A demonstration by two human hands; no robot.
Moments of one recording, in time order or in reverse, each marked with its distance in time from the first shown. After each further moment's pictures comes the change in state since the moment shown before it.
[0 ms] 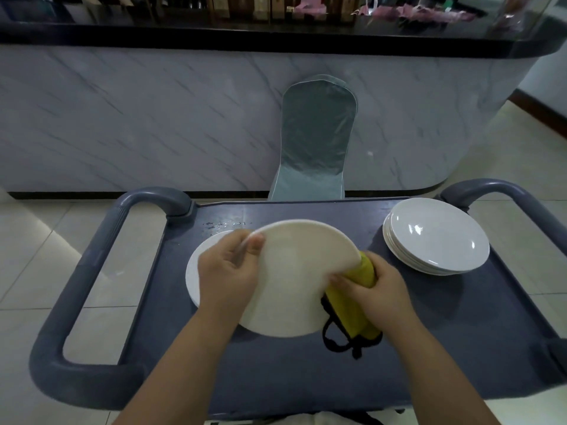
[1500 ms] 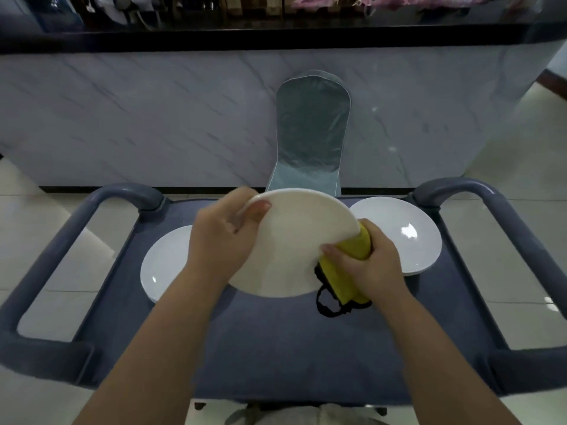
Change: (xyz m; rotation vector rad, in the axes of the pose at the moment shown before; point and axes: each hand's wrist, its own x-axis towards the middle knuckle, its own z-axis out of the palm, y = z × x) left_hand 0.005 0.099 0.102 0.218 -0.058 0.258; right_hand 0.046 0.041 -0.118 0.102 0.027 -0.127
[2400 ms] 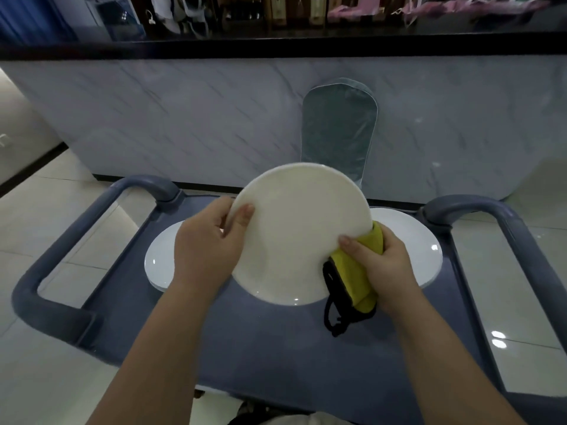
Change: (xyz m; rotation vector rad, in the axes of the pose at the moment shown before) left_hand -0.027 0.032 0.022 0.192 0.112 -0.220; right_hand 0.025 0.022 -0.054 0.382 -0.169 0.171
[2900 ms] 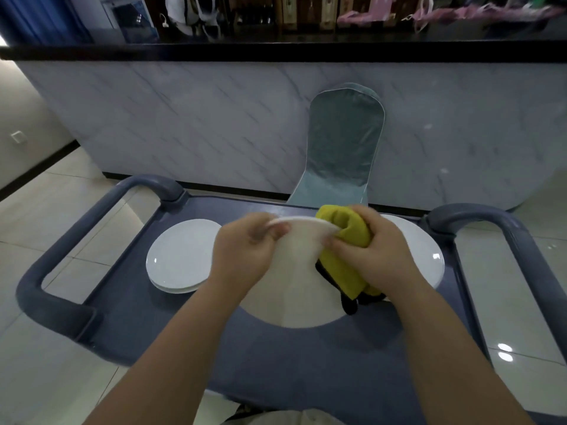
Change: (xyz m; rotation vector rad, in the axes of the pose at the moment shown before) left_hand -0.009 0.026 0.031 -0.132 -0.051 0.041; right_hand 0.011 -0.039 0.004 -0.427 -0.115 -0.305
